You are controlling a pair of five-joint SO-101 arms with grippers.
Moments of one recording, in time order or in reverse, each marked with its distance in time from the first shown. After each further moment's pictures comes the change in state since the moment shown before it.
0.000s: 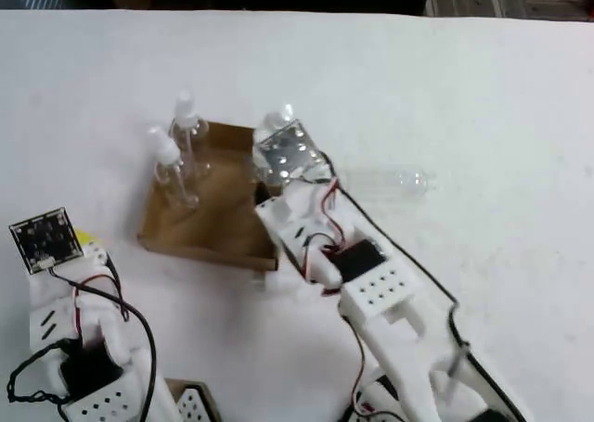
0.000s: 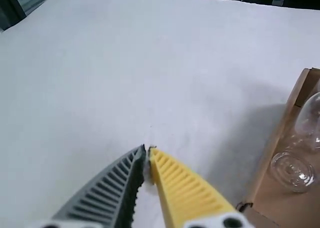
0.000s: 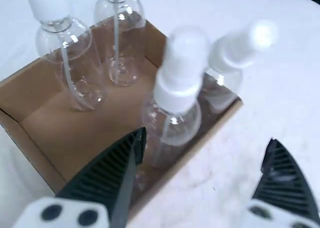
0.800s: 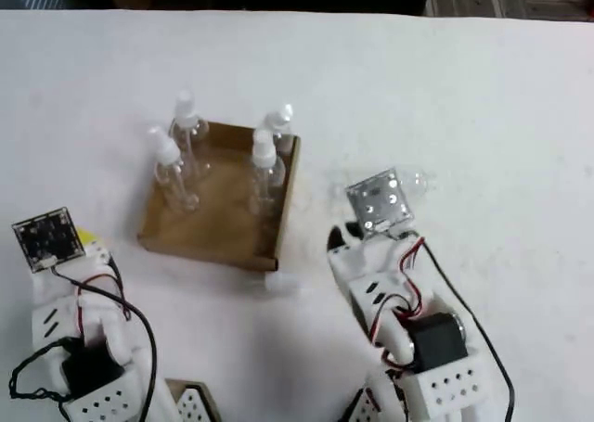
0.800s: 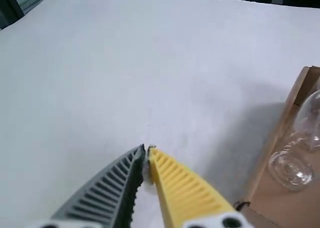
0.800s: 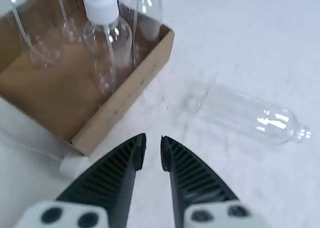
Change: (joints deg) left arm 1.8 0.0 1.0 -0.2 0.0; right arm 11.2 -38.2 8.4 37.0 2.2
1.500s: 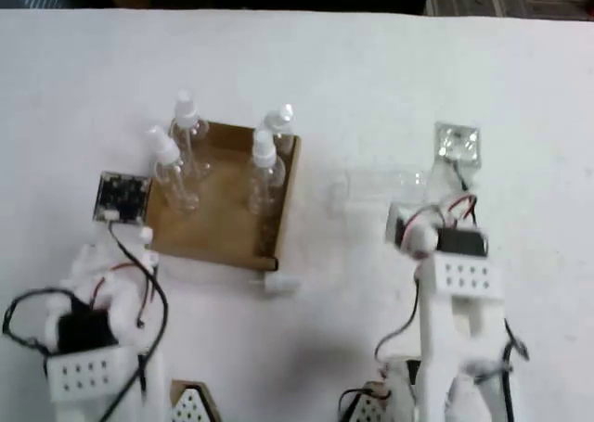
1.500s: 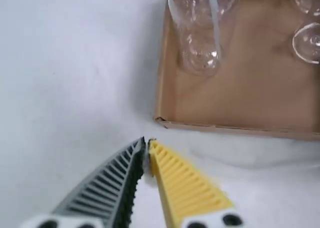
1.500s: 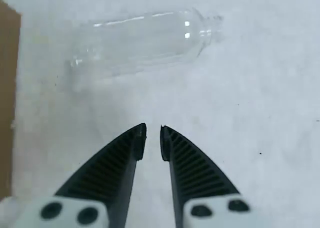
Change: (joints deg) left arm 16.1 29.1 -17.5 15.1 -11.7; right arm 24.2 40.5 -13.8 -9.5 -13.0
